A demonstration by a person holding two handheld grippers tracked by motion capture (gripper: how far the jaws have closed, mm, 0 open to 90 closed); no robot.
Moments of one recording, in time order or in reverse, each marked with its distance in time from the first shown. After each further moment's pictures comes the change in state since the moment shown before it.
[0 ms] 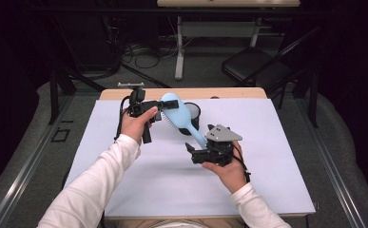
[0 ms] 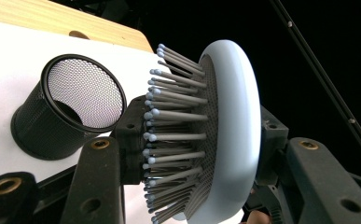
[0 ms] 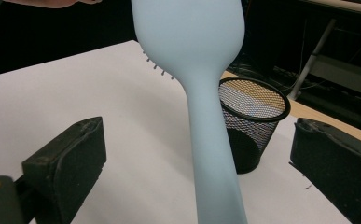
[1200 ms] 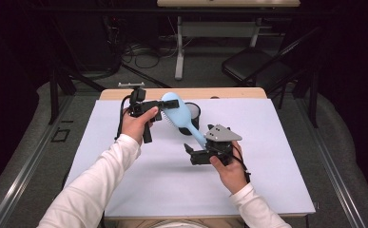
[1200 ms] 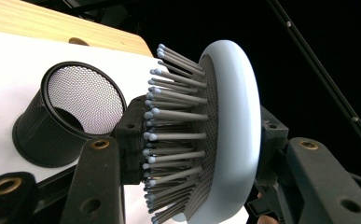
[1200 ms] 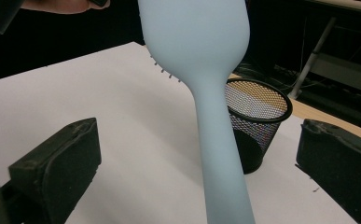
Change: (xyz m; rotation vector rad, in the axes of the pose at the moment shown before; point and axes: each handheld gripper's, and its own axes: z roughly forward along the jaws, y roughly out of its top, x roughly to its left) left arm 0.001 0.000 0.001 -0.009 -0.002 0.036; right arm 0.002 0.003 -0.001 -0.001 -0.004 0.012
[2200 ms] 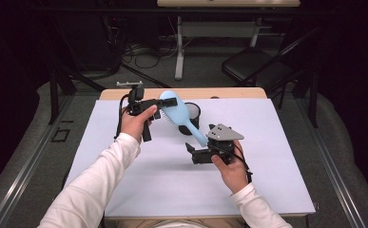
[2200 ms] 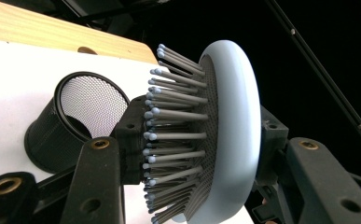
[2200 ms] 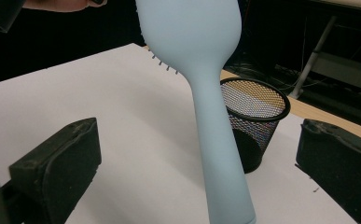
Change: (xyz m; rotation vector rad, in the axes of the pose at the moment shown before) left arm 0.003 0.004 -0.003 -0.038 0.020 0.003; right arm -0.004 -0.002 0.000 -0.006 0.005 0.013
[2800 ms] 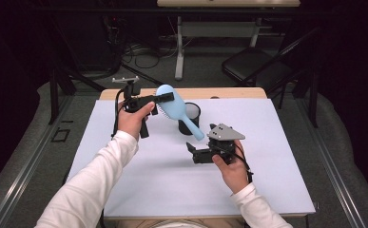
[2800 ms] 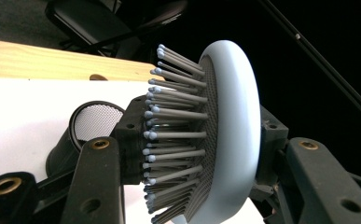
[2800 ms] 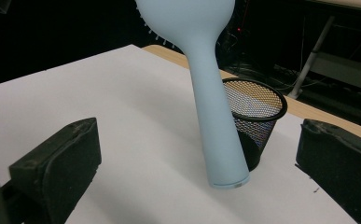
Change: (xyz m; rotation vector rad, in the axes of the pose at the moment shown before) left arm -0.013 0.010 -0.010 -0.058 0.037 0.099; right arm -0.002 0.000 -0.002 -0.002 -0.003 0.005
